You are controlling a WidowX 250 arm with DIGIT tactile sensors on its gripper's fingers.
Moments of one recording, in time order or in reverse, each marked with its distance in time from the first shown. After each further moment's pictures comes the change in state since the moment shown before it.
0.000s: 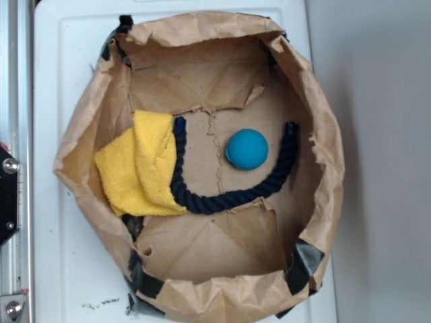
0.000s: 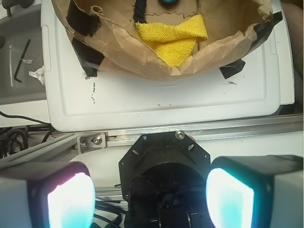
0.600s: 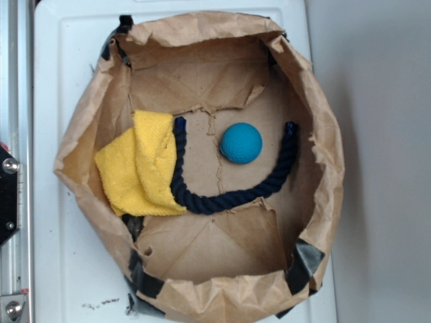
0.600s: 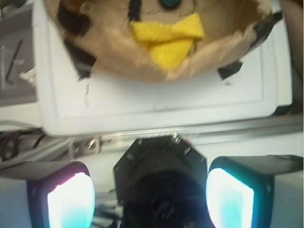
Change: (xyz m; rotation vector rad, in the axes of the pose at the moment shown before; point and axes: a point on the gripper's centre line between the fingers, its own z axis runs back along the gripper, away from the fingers) arm 0.020 0.005 -0.021 0.057 0.037 0.022
